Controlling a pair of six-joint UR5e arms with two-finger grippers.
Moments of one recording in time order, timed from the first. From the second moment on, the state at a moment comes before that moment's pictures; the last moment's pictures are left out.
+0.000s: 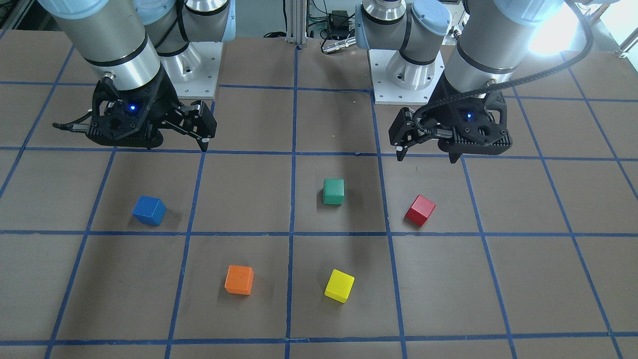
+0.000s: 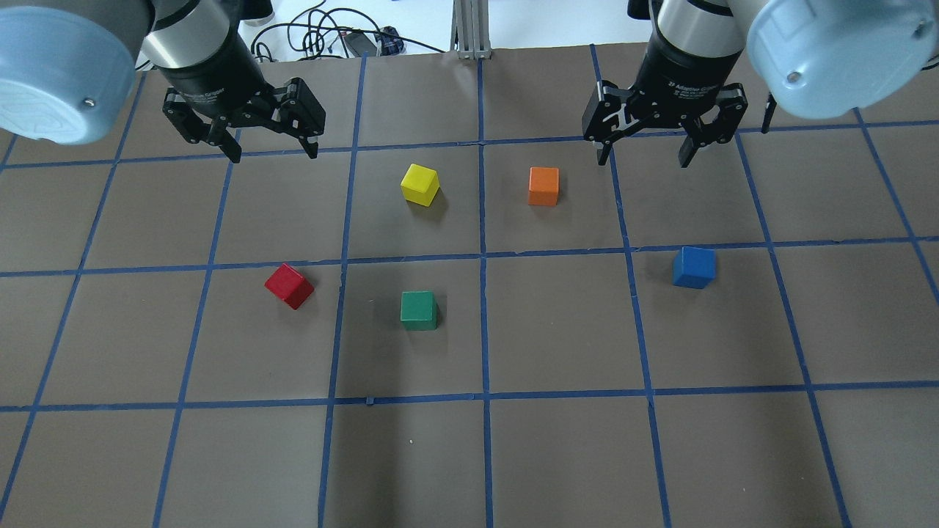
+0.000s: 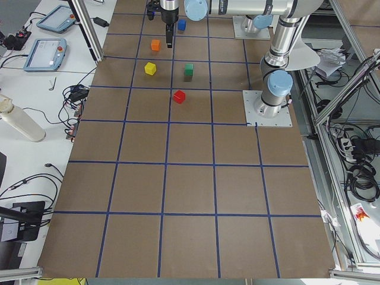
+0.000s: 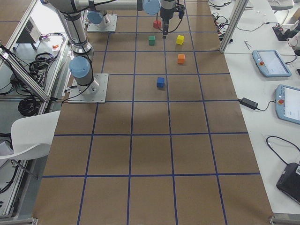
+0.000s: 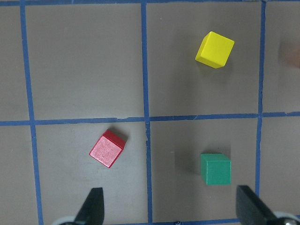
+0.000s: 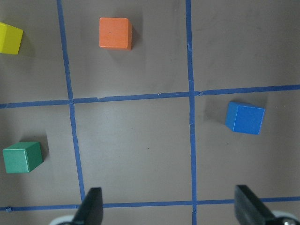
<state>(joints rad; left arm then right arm) -1.58 -1.66 -1.51 -1.50 1.54 0.00 1.64 -1.48 1.51 -1.59 -1.52 0.13</state>
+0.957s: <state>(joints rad) -1.54 -1.67 -1.62 -1.42 1.54 0.13 1.64 -1.47 1.52 -1.59 -1.53 0.13</state>
